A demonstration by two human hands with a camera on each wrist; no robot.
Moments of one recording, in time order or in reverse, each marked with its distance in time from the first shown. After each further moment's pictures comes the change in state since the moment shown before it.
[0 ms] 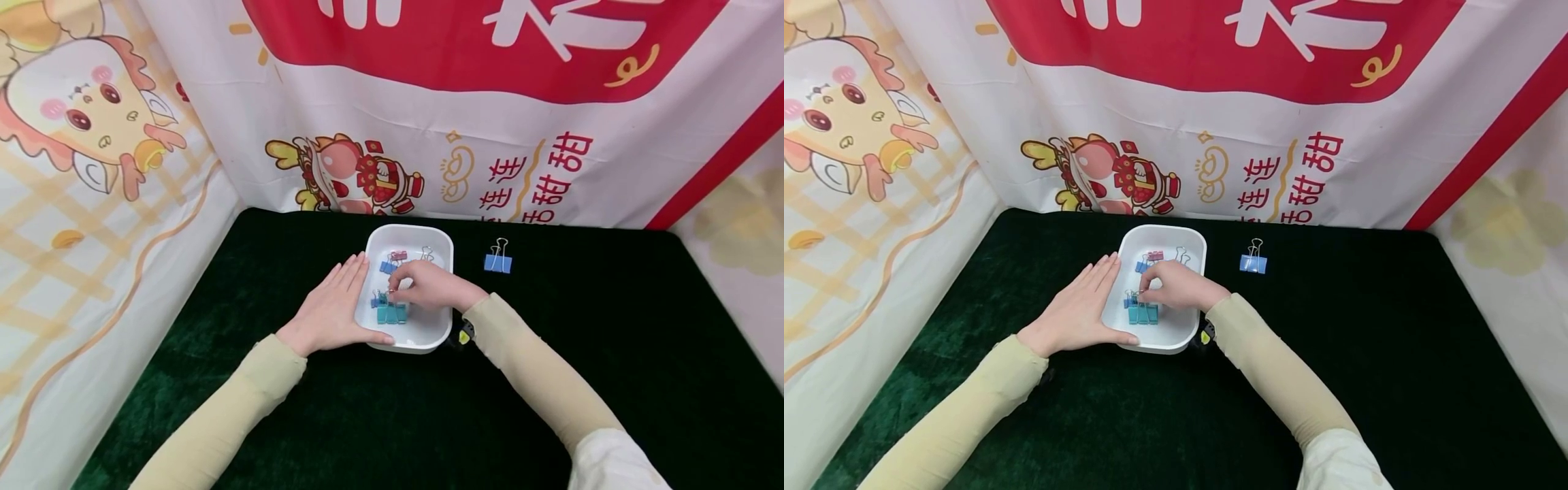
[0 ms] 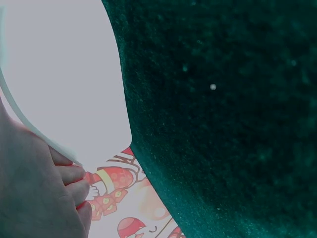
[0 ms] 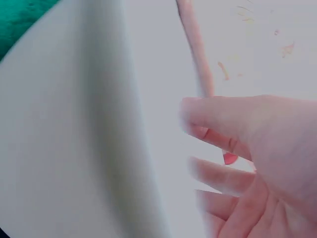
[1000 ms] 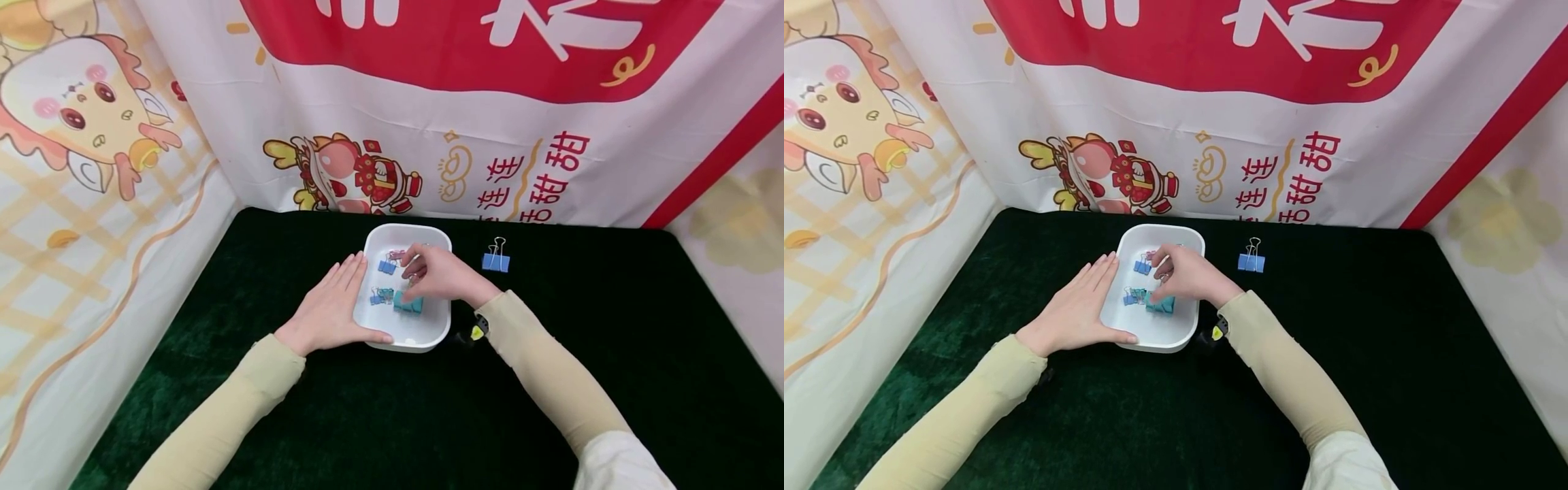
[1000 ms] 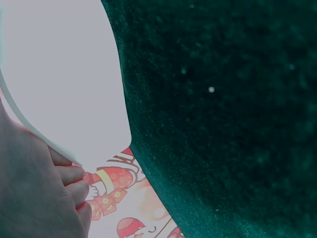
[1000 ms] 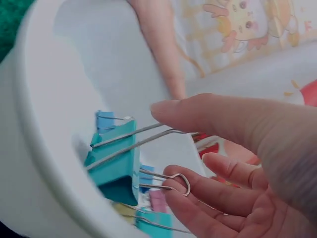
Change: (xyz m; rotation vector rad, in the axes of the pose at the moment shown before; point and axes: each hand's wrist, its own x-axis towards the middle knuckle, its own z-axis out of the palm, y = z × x) left_hand 0.000 0.002 -0.002 -0.011 -0.012 -0.014; right_hand -0.019 -0.003 -0.017 0.171 0.183 0.208
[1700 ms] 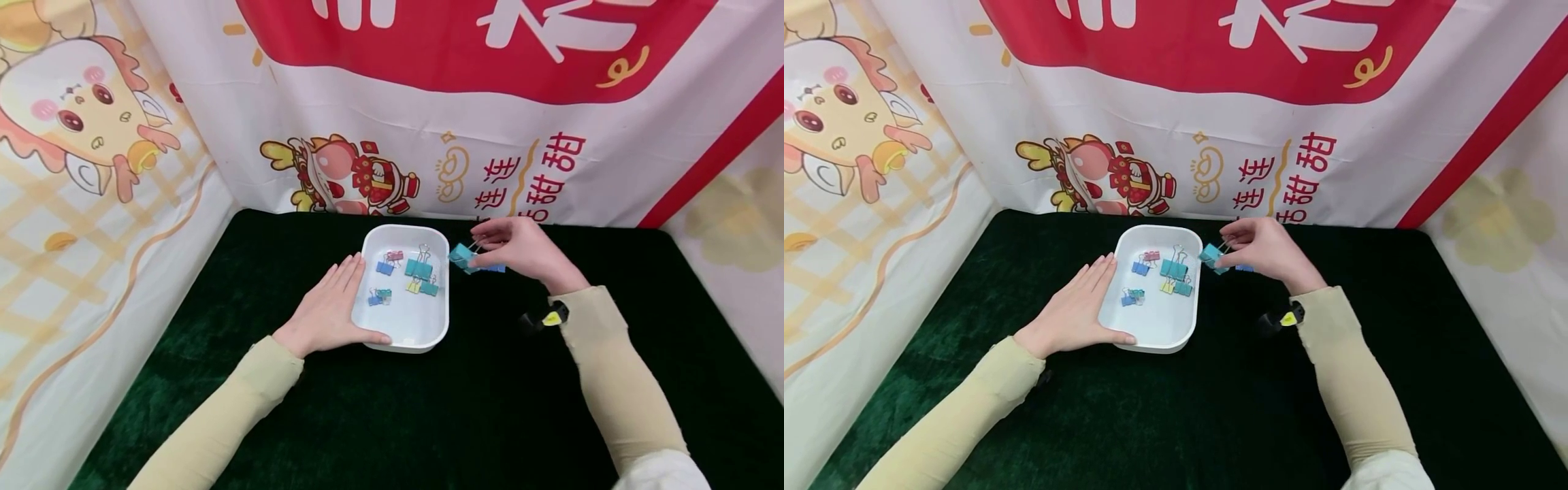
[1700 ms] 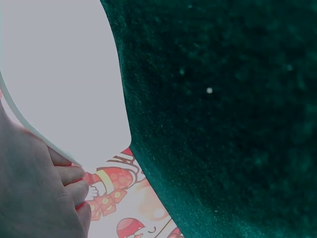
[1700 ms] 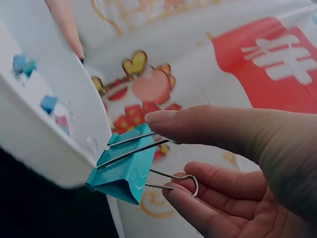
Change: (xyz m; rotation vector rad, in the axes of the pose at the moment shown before) left_hand -0.001 0.003 0.001 -0.010 0.002 -0.020; right_hand -0.068 0.026 -0.093 0.054 0.288 0.108
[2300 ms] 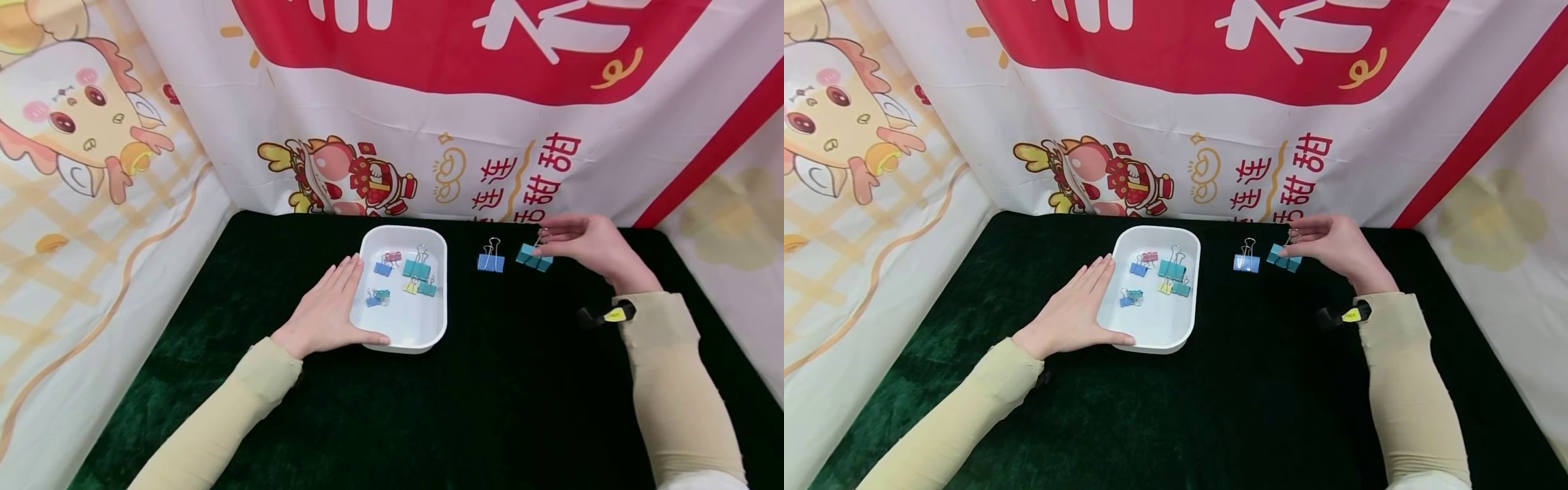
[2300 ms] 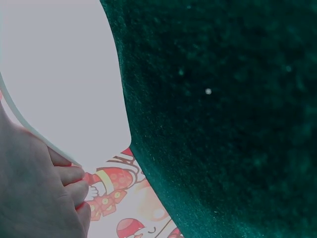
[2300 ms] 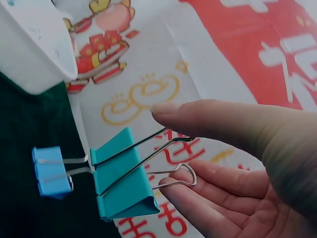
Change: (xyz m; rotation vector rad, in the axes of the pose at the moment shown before) left_hand 0.000 0.001 0.001 0.004 0.000 -0.001; right_hand -0.034 0.054 -0.079 0.015 0.069 0.166
